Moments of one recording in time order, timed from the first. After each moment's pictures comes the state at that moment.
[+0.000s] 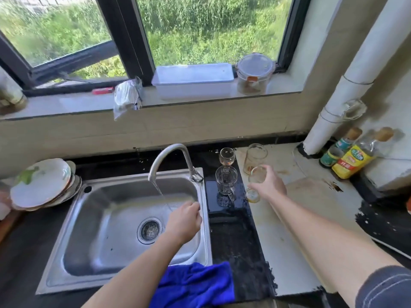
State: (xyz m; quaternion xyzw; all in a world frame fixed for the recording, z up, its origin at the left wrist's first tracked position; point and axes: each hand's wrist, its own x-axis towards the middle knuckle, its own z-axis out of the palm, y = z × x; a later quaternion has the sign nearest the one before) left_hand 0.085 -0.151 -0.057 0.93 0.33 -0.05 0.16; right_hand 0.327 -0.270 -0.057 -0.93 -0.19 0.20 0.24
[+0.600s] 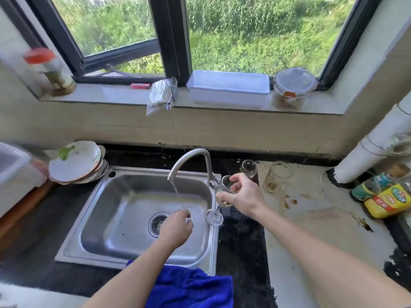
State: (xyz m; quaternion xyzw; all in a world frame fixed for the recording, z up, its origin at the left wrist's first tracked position) left_hand 0.053 -0.128 -0.071 0.83 0.49 -0.04 0.25; right_hand 0.258 -0.209 0.001 -0.81 -0.38 0.30 0.32
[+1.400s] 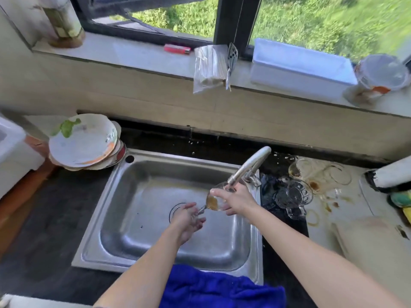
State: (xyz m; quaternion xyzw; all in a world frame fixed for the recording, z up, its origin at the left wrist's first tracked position) left_hand -0.026 -0.006 -0.154 0.21 0.55 0.11 0.80; right_hand 0.135 -0.065 -0.077 -0.78 -0.20 0.50 0.33
